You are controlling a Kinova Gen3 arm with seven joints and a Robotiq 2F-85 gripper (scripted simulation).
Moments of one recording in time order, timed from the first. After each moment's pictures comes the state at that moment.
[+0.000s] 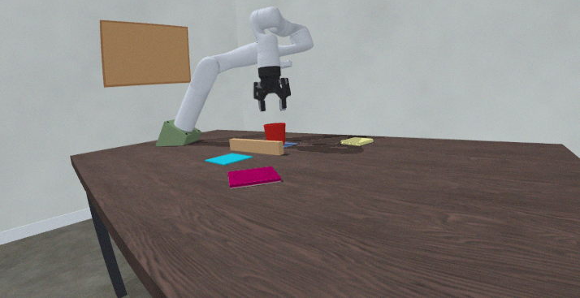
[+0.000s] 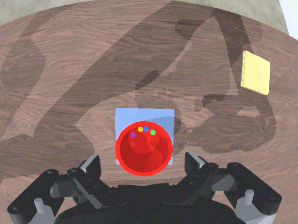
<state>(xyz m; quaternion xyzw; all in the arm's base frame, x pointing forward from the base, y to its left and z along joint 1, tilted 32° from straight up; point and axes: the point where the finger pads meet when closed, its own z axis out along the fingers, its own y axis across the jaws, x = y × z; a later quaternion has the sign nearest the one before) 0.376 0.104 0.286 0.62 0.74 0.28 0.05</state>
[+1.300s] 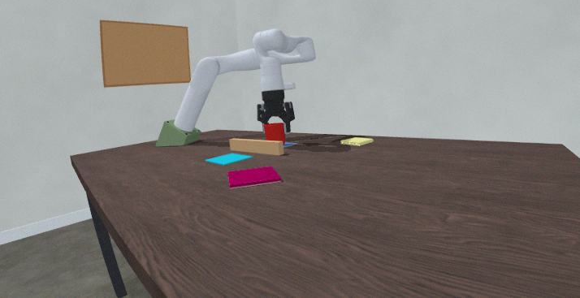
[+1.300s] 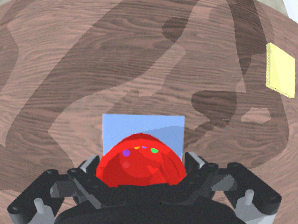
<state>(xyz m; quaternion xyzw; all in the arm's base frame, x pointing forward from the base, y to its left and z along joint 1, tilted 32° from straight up) 0.411 0.136 0.224 0.61 0.74 0.28 0.05</state>
